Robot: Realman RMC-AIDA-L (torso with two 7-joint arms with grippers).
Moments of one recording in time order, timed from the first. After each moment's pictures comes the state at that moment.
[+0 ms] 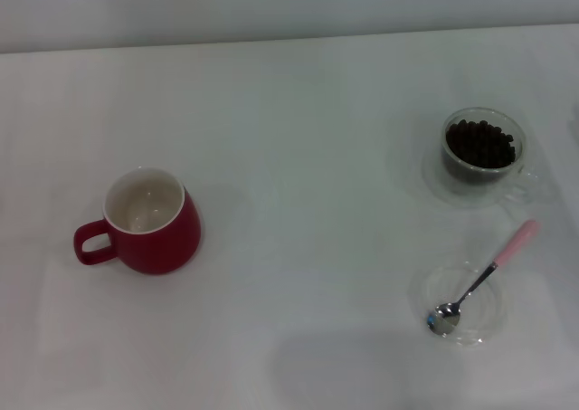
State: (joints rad) left arm -0.26 -2.08 0.77 0.01 -2.67 -1.56 2.82; right arm 0.34 2.01 -0.02 0.02 1.89 1.31 -2.80
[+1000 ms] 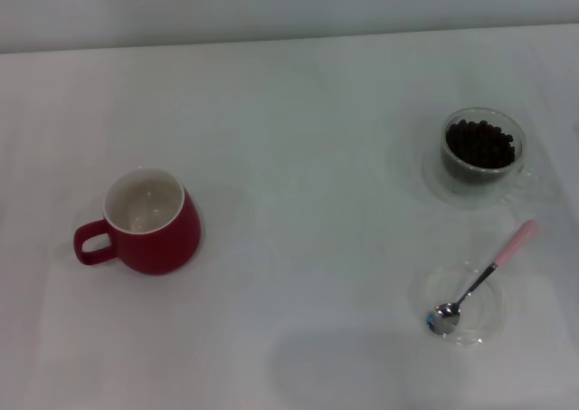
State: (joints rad) left arm -0.24 -2.08 0.77 0.00 -2.64 -1.58 2.82; right arm 0.33 2.01 -0.02 0.02 1.89 1.31 -2.79
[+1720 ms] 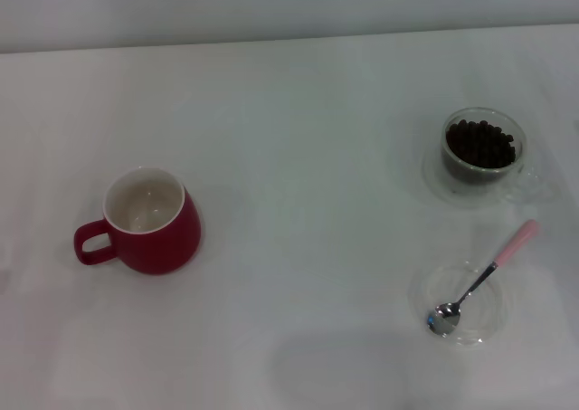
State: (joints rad) left arm -0.14 -2.09 0.77 -0.05 -2.31 -1.59 2.83; right arm 0.35 2.01 -0.02 0.00 1.89 1.25 -2.79
